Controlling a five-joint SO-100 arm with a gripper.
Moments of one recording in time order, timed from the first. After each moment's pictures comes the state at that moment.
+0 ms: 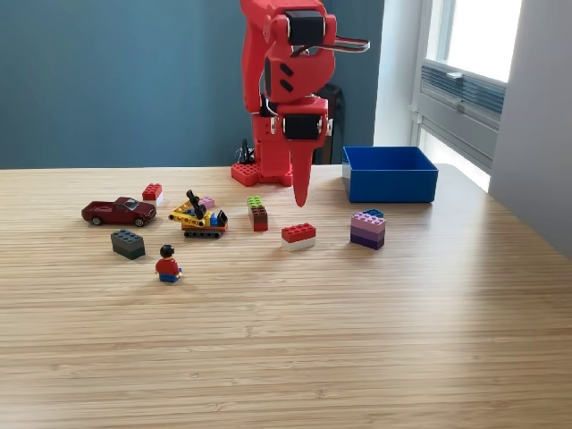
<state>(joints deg) -10.5 99.4 106.8 74.3 27.4</state>
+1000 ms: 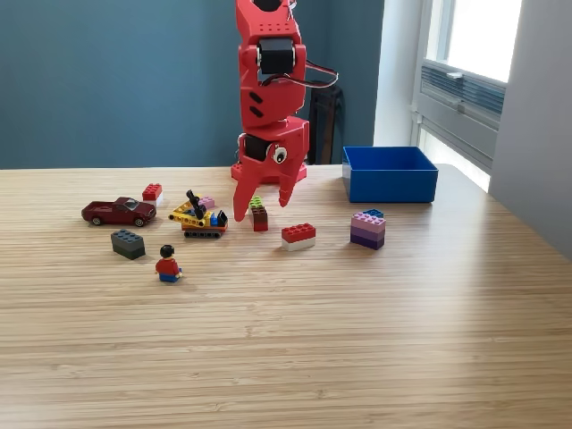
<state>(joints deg) -1.6 101.1 119.4 68.2 54.8</state>
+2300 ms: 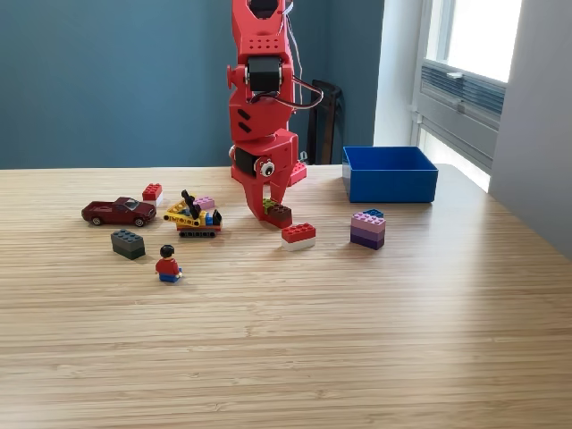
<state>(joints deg) 1.6 102.6 129.7 61.5 49.7</state>
